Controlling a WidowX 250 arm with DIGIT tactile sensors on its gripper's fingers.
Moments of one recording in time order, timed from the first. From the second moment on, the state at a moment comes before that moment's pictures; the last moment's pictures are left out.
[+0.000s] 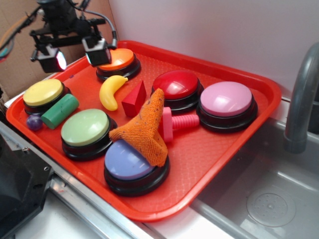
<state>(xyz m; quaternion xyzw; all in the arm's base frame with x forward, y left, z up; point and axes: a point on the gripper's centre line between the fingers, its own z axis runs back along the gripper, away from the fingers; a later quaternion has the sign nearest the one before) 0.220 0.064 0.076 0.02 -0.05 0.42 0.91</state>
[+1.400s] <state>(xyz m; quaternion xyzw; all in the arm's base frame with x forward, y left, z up) 0.240 0.059 0.030 -0.03 -0.04 0.37 0.93</state>
